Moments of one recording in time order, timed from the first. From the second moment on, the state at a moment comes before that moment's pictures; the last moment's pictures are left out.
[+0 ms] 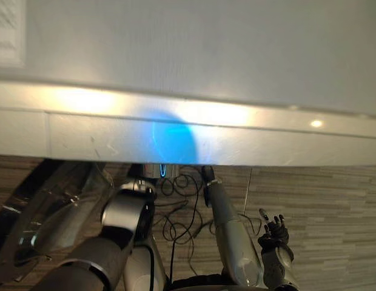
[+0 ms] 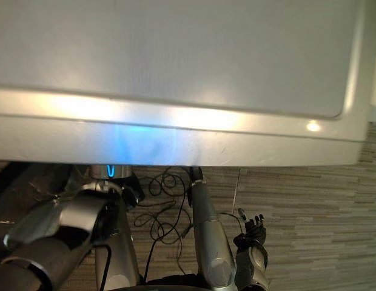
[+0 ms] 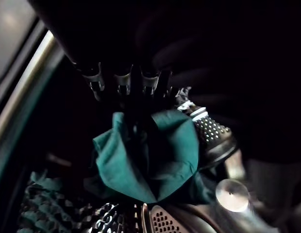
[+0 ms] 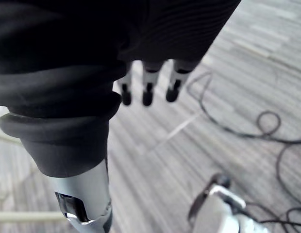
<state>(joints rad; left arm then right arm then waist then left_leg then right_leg) -0.83 0.05 0.01 0.72 -0.45 -0.08 0.42 0.05 0.07 -0.26 0.61 0.55 -0.19 -0.24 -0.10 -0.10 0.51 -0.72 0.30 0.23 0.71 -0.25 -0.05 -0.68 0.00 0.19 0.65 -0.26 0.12</state>
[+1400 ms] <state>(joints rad) 0.11 -0.08 0.15 0.82 -0.18 -0.02 0.18 0.16 0.03 -0.37 0.87 0.38 -0.03 -0.21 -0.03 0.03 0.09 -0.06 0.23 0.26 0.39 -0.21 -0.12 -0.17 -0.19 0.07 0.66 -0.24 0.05</state>
